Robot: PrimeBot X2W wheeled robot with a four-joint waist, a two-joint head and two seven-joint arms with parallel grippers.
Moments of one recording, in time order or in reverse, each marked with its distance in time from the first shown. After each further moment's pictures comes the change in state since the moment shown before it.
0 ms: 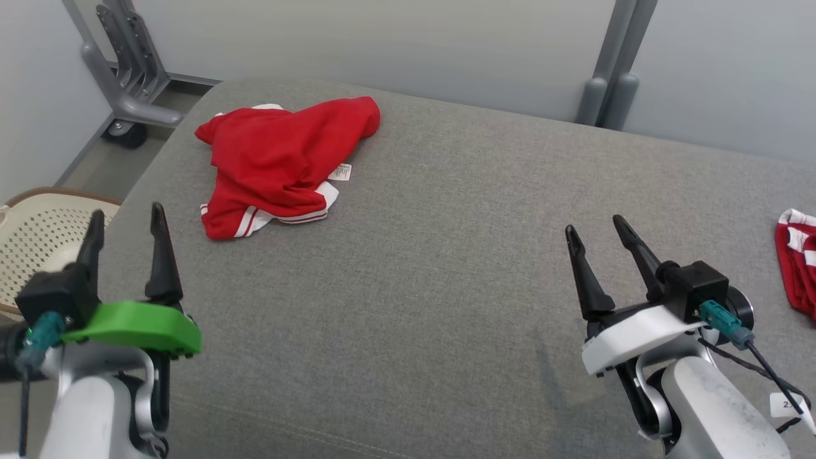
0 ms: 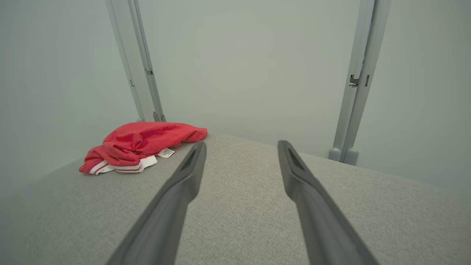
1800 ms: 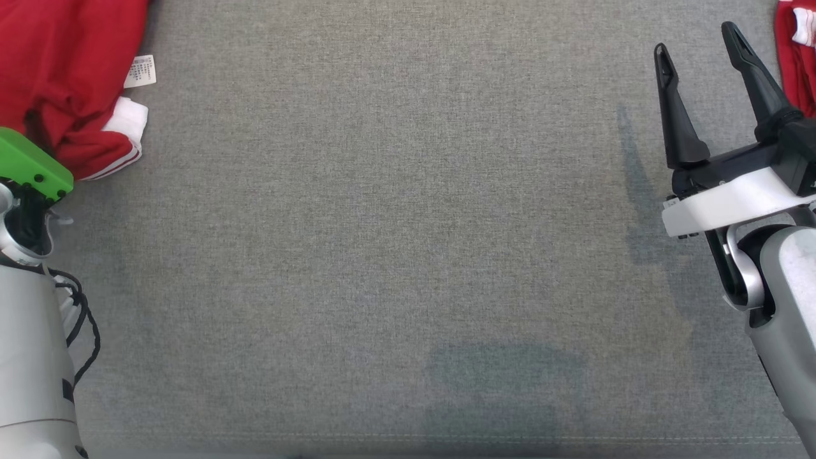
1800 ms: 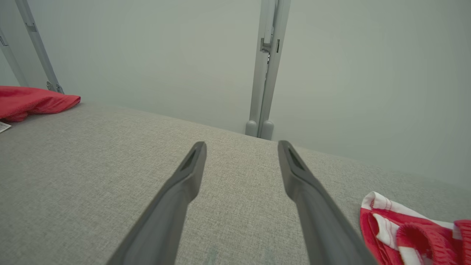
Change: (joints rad) left arm -0.624 0.048 0.273 0.620 -0.121 0.001 0.418; right arm -0.264 -0.182 -0.094 -0.221 -0.101 -0.004 0.115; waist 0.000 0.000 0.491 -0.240
